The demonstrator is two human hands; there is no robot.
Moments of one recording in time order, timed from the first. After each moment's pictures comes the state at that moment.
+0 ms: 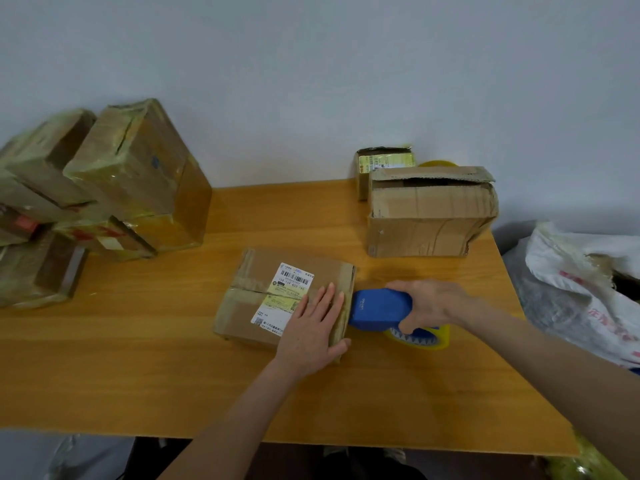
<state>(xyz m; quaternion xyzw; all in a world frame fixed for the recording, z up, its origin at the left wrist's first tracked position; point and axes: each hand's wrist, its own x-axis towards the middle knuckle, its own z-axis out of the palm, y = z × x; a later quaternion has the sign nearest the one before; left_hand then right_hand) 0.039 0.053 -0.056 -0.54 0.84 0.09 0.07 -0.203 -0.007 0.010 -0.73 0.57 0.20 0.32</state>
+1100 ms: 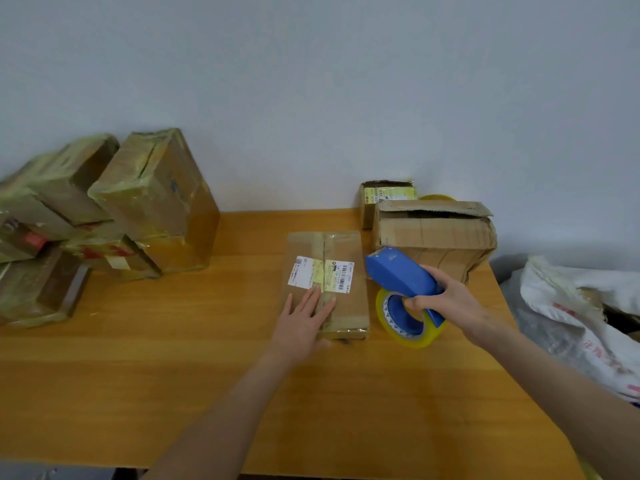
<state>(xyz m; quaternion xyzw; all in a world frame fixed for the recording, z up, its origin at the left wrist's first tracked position) 0.072 0.006 -0.041 -0.55 0.82 0.08 0.13 -0.211 0.001 0.035 -0.50 0.62 -0.28 0.53</state>
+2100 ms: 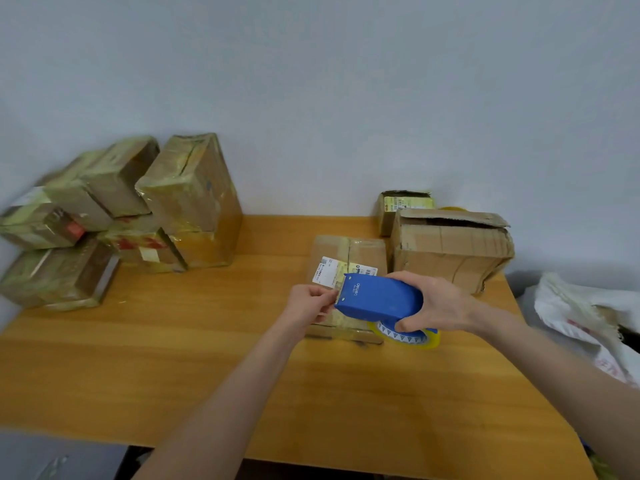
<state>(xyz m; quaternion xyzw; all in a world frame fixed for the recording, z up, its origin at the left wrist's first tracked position) 0.074 0.014 0.032 -0.66 0.38 0.55 -0.35 -0.164 0.007 0.078 -0.78 0.52 -0.04 0.34</state>
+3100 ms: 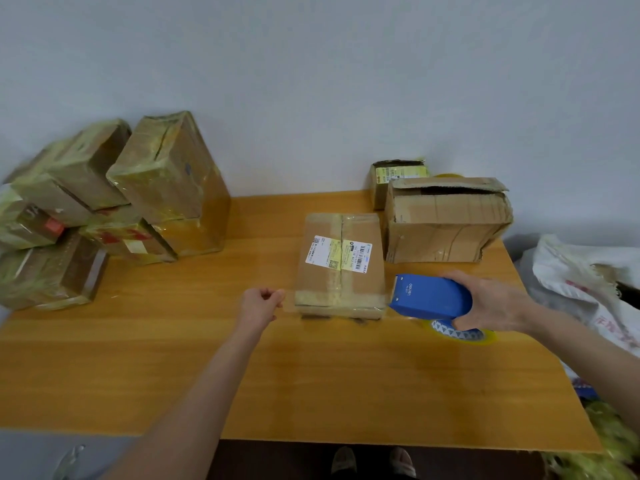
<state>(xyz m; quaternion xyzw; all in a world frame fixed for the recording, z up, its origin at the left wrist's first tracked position) 0.144 0.024 -0.021 -0.76 0.40 0.40 -0.31 -0.236 0.029 0.037 -0.74 0.60 0.05 0.29</state>
